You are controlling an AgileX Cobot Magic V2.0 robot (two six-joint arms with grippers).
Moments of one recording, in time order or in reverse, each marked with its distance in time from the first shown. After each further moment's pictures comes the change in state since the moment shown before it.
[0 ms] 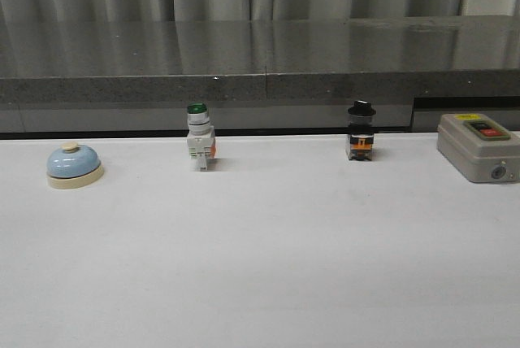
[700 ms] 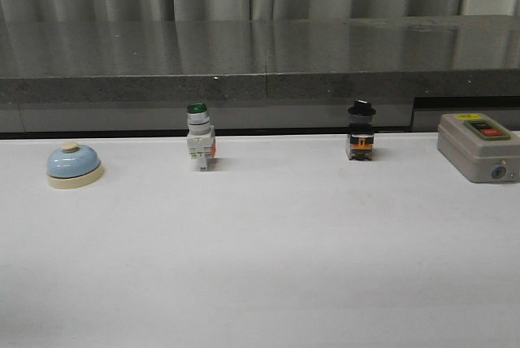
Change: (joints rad) left arm 0.000 0.813 -0.619 -0.006 0.424 -0.002; right arm 0.000 0.000 0.000 0.000 0.000 0.000
